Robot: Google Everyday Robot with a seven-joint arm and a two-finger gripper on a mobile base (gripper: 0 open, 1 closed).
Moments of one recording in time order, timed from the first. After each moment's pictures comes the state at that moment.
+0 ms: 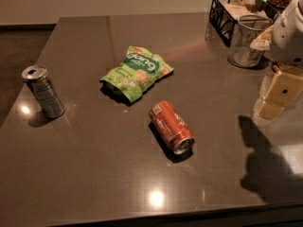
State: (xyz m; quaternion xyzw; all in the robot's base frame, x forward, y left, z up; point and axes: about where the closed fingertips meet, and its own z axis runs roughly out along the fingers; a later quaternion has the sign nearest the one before) arm 0.438 -0.217 0.976 -0.60 0.78 -0.03 0.16
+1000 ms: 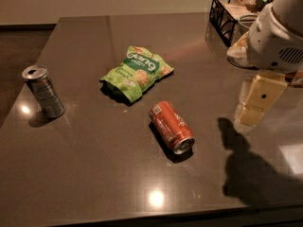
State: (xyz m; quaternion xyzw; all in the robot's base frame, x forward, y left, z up) arm 0.428 -0.175 0.969 -0.63 0.76 0.01 0.15
